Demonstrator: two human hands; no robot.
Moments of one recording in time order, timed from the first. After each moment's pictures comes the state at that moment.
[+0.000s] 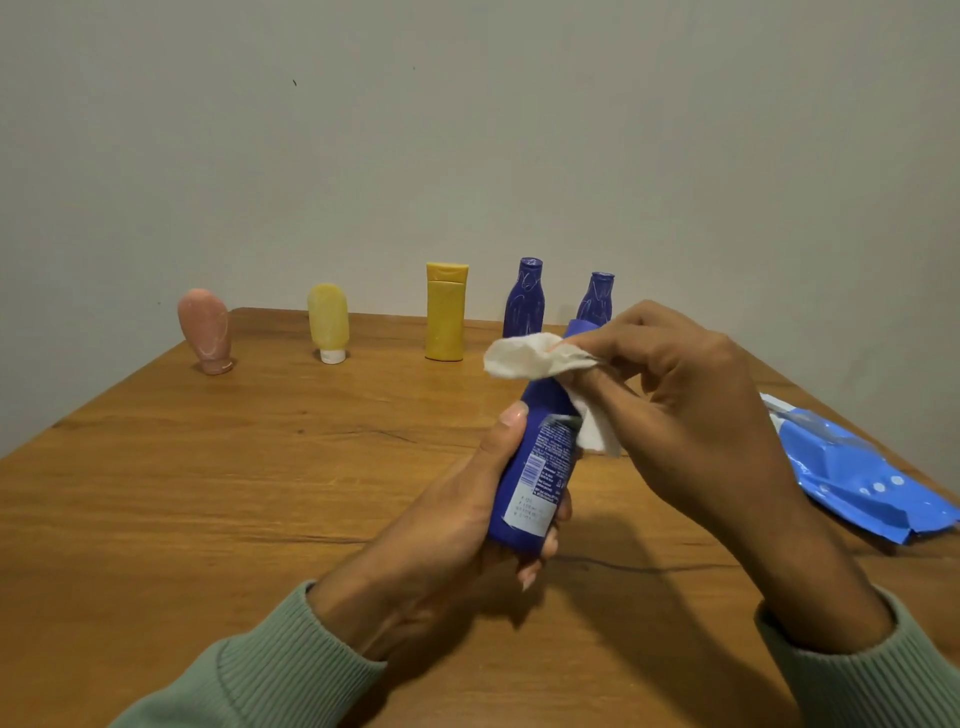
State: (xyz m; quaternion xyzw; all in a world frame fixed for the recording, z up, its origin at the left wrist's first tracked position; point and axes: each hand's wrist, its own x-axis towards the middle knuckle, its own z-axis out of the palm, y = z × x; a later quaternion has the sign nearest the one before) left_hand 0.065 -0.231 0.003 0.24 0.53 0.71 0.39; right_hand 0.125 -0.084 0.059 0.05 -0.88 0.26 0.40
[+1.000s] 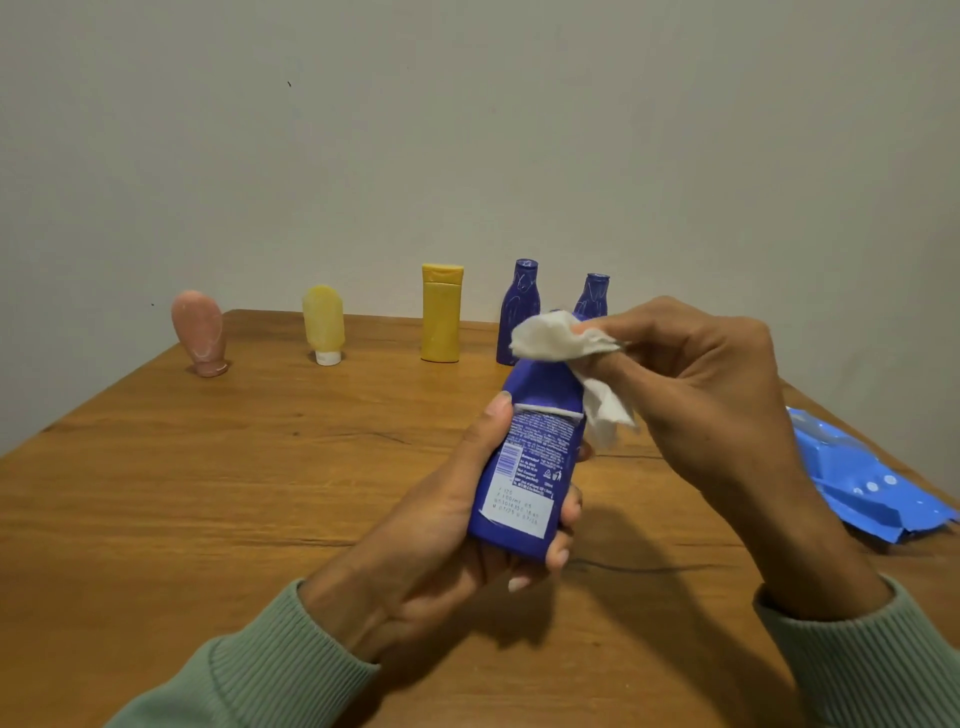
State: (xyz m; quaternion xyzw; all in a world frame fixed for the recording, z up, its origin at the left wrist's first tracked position) left_hand 0.063 -0.235 0.006 0.28 0.42 0.73 0.46; right_hand 0.123 -0.075 0.065 0.04 -0.81 0.43 0.40
